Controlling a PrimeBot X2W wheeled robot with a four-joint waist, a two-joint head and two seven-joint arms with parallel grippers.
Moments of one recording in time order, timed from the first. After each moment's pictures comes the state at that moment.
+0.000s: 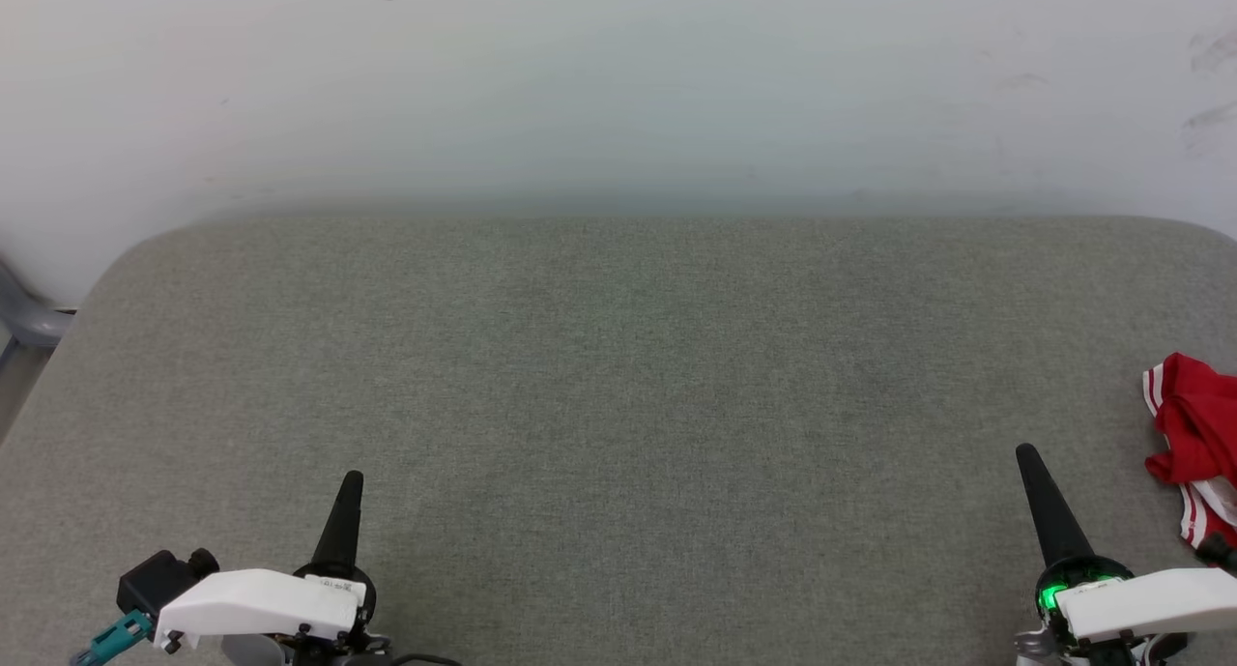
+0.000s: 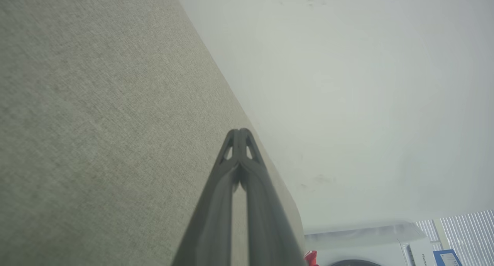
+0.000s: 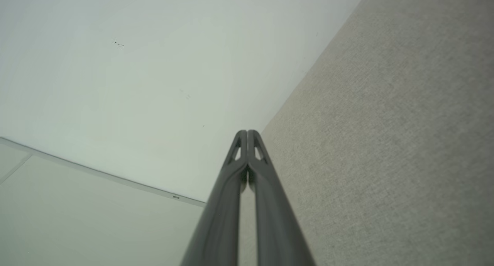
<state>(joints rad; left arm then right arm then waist) -0.05 0.08 0.04 0.24 -1.18 -0.08 0.00 0.02 -0.08 -0.07 0.11 1.19 0.13 0.05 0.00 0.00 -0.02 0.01</state>
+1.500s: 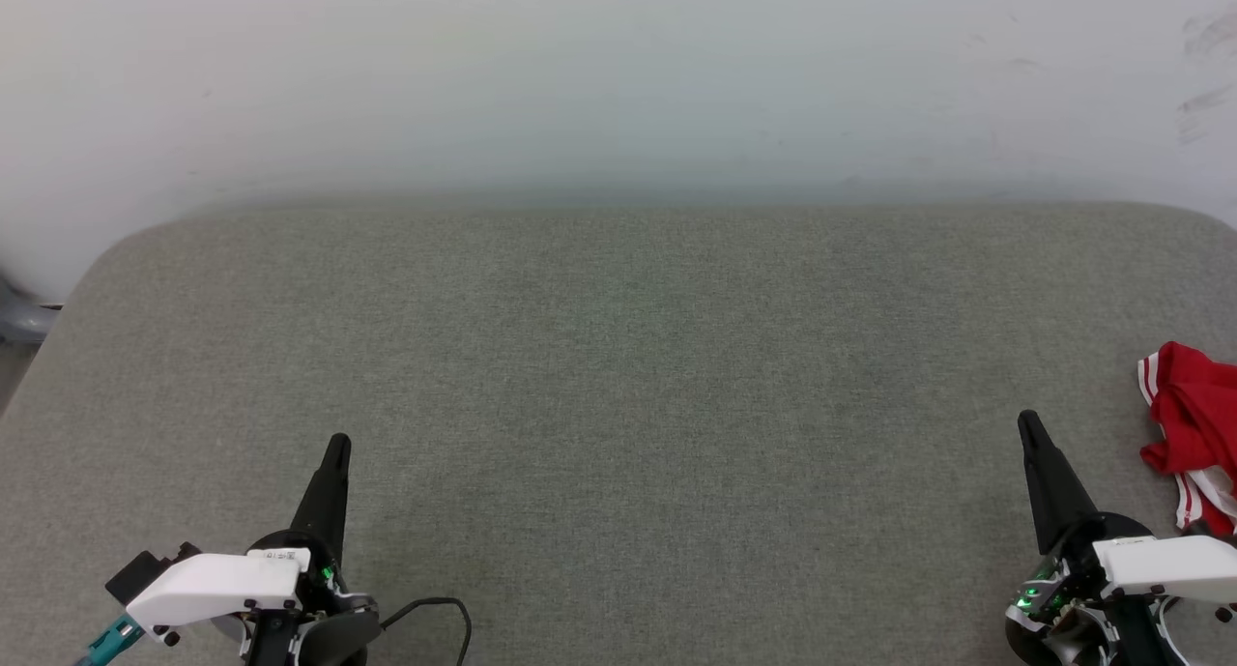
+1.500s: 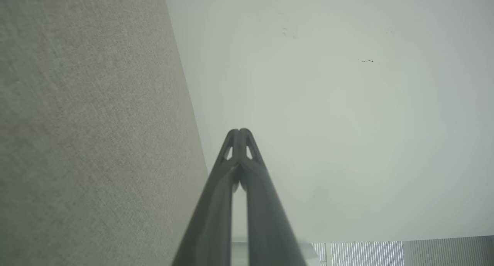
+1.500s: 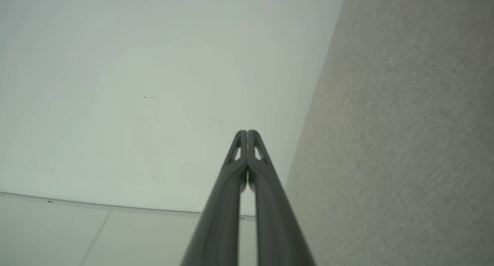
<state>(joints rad) -0.09 0.05 0.10 0.24 -1.55 -0.12 0.10 -0.08 -0.07 -0.08 0.23 1.57 0.13 0.08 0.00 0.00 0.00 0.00</state>
